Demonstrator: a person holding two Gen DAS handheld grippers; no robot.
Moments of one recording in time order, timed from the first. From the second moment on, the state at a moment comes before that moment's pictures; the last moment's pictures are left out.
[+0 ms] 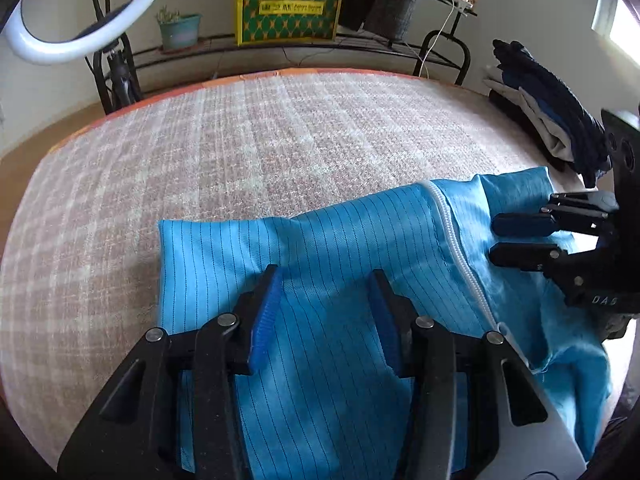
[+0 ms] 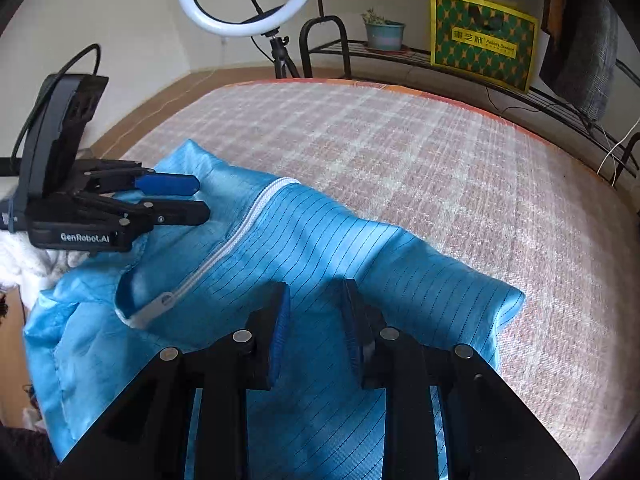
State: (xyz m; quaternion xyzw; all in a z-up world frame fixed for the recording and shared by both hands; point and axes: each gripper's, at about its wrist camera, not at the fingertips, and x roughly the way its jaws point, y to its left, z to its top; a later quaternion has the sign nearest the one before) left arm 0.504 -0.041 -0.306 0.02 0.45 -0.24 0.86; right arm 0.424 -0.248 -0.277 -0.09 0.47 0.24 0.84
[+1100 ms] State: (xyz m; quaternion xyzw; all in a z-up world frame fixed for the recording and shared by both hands) left arm 0.503 0.013 -0.282 -0.05 0.46 -0.20 0.87; right arm 0.402 -0.296 -0.255 -0.04 0.47 0.23 0.85
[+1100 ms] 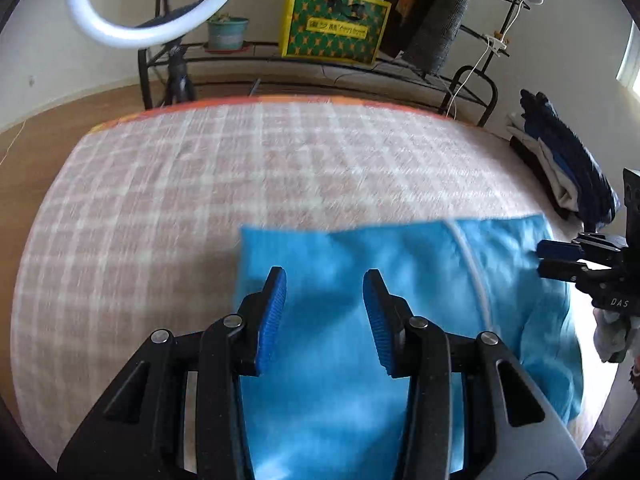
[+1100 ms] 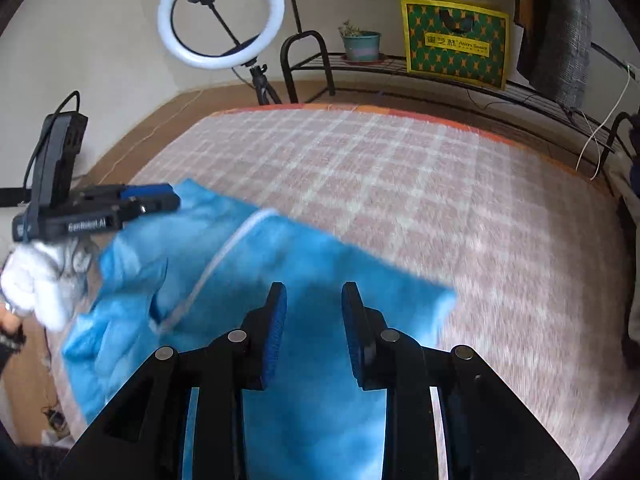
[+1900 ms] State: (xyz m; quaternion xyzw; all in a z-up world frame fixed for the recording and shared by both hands) left arm 0.375 0.034 -0.311 -0.03 0.48 -0.14 0.86; right arm 0.279 -0.300 -0.276 -0.06 0.51 0.22 0.83
